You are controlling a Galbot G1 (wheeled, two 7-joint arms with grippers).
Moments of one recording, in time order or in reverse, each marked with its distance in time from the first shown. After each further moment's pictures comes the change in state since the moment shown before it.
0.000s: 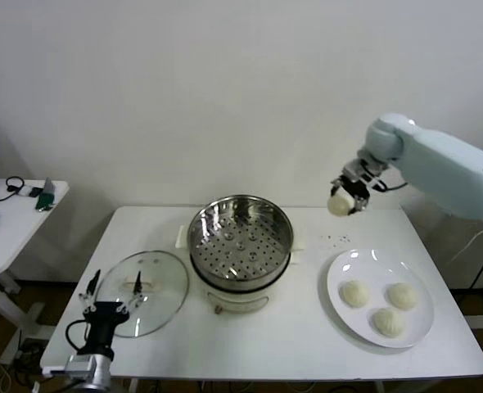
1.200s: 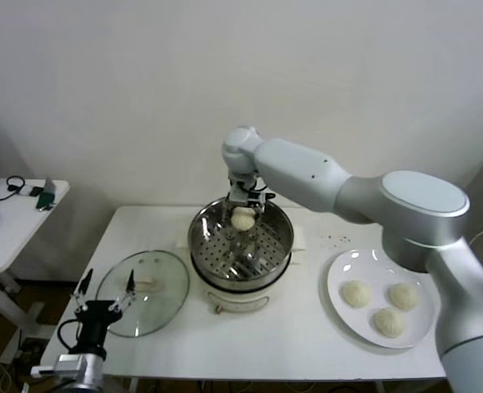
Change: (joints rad) left arm 0.012 0.025 -0.022 -0.031 -0.056 0.021 -0.009; right arm -0.161 0.506 0.002 -0.235 -0.255 0.270 0.014
